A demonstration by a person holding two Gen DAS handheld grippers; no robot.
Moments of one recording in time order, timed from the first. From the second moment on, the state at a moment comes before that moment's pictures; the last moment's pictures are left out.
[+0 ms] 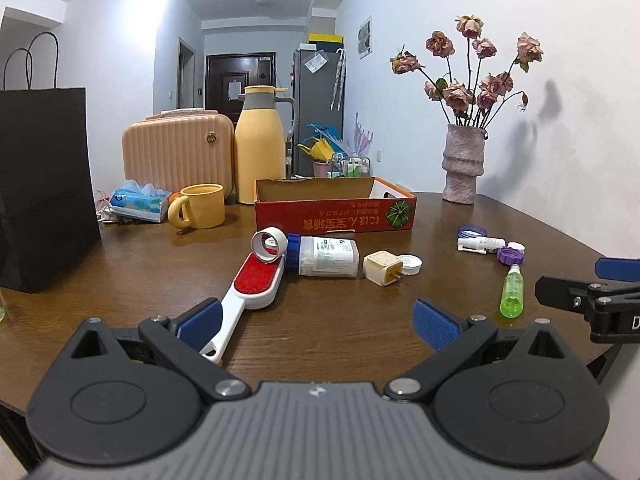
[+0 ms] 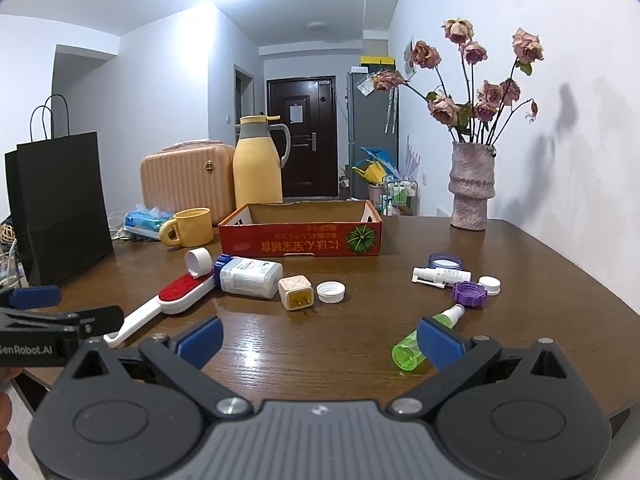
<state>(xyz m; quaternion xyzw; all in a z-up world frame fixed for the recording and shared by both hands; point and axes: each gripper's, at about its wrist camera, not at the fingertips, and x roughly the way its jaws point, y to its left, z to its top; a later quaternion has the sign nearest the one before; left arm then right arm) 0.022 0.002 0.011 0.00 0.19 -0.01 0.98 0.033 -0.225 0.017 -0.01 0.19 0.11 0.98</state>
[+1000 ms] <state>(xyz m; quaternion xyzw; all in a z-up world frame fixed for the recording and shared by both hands) 0.120 0.023 -0.011 -0.01 0.24 0.00 0.97 0.138 -0.211 -0.007 -0.01 0.24 0.12 0.96</state>
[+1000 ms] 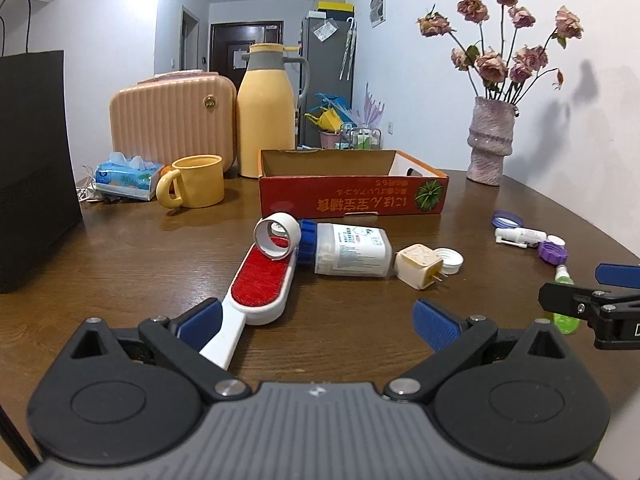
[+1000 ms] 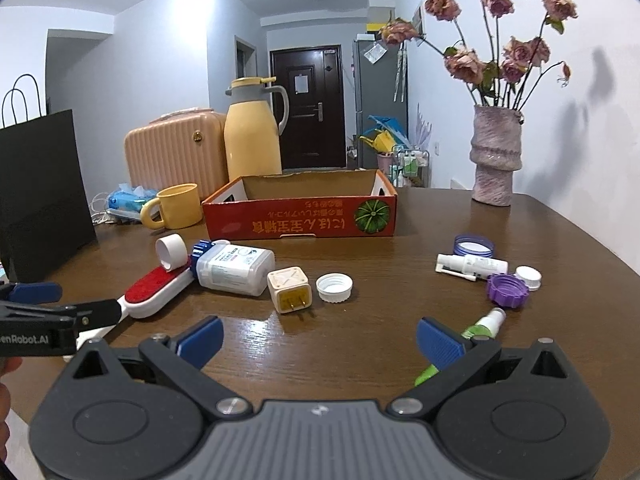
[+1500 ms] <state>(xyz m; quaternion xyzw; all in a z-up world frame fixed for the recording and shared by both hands) 0.176 0.046 -0.020 -0.01 0.27 0.01 0.96 0.201 -0.178 -0.017 -0.03 0.26 0.14 0.95</state>
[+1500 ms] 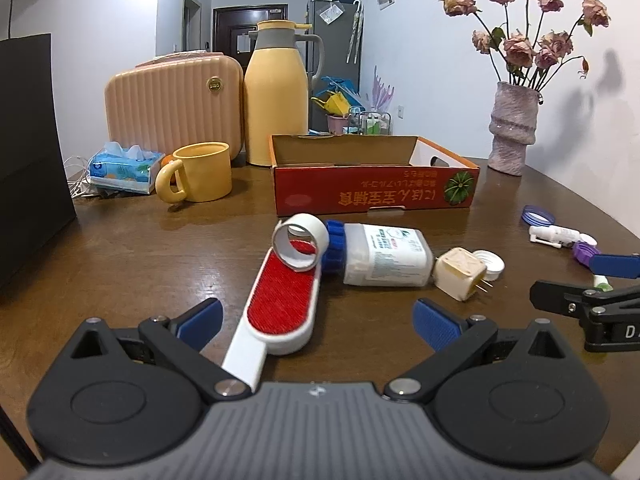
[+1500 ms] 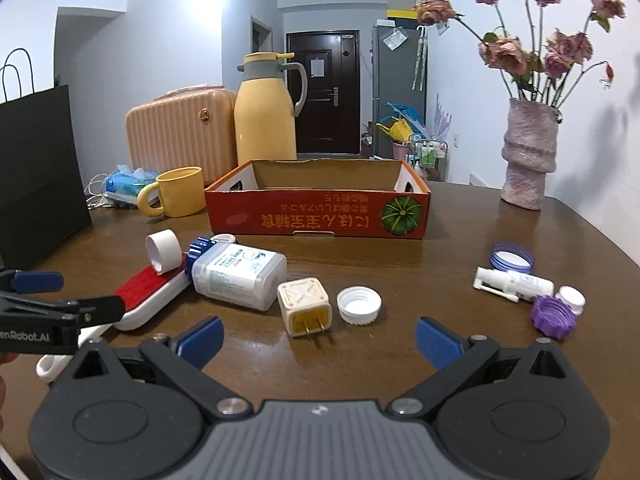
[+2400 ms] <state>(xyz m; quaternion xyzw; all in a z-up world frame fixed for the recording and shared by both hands) 0.250 0.073 -0.022 0.02 0.30 0.00 0.95 0.305 -0.135 -0.063 -0.06 0.33 0.19 0.92</state>
